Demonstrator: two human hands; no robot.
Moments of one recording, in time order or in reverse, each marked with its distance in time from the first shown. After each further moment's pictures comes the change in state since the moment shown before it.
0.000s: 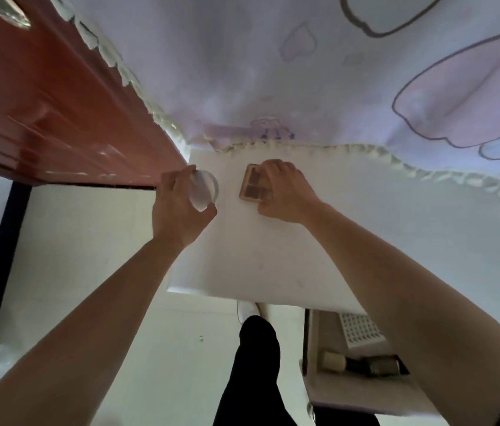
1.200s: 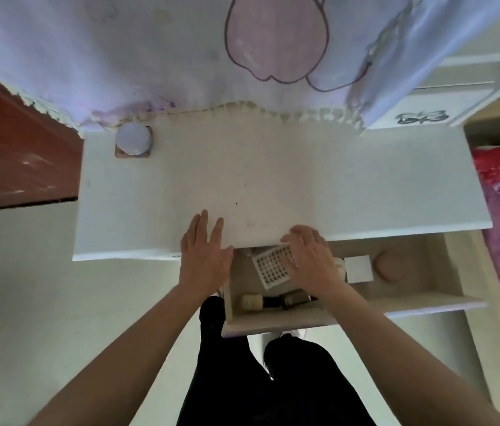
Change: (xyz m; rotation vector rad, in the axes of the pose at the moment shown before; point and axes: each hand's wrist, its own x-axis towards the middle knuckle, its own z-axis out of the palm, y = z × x) left_hand -0.227 0.146 0.128 0.274 -0.328 0.309; right_hand -0.336 0.158 0.049 0.020 0.107 0.233
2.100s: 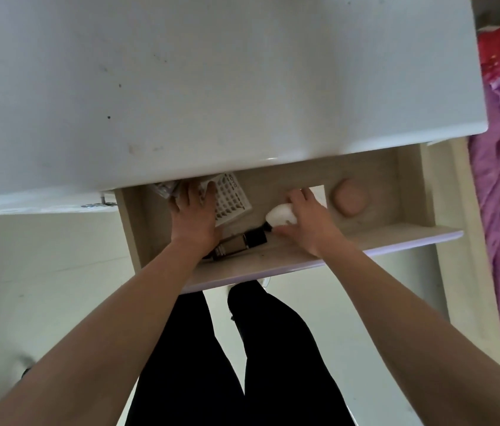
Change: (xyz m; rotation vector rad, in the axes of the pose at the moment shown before) left_hand 0.012 0.105 0.189 0.272 -0.354 -0.016; right_hand -0.053 0.184 0.062 0.197 -0.124 0.227
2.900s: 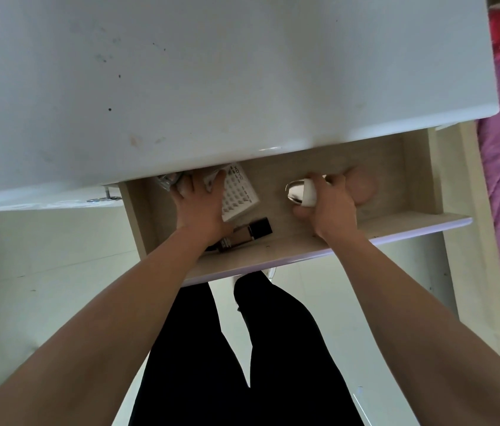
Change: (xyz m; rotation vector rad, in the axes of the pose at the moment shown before) left_hand -0.003 0.007 -0.019 0.026 -0.013 0.029; right_hand -0.001 0.012 -0.002 0.012 0.193 0.309
